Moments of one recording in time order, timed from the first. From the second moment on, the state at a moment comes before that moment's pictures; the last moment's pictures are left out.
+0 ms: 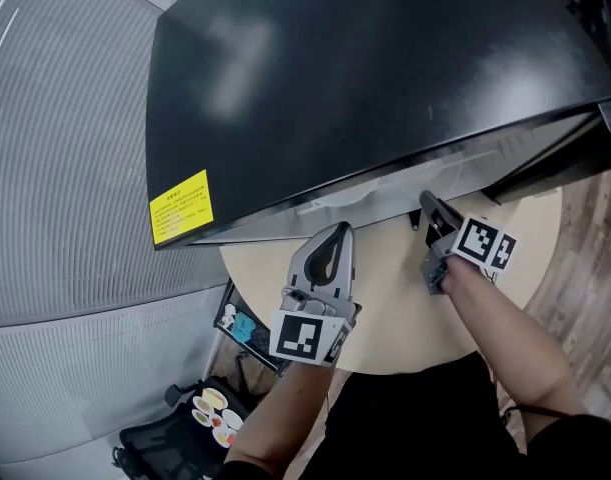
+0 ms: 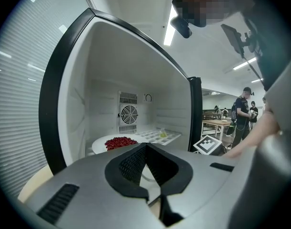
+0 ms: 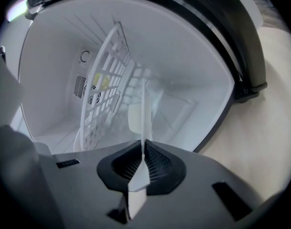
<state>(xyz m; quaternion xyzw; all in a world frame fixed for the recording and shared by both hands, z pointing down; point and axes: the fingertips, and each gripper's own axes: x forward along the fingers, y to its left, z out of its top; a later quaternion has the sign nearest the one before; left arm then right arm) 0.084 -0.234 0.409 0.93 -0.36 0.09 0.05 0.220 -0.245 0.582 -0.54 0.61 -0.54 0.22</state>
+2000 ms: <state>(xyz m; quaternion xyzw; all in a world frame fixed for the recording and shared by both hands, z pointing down) 0.037 -0.219 0.378 0.92 -0.39 0.06 0.03 0.216 -0.223 0.636 -0.56 0.55 -0.61 0.08</state>
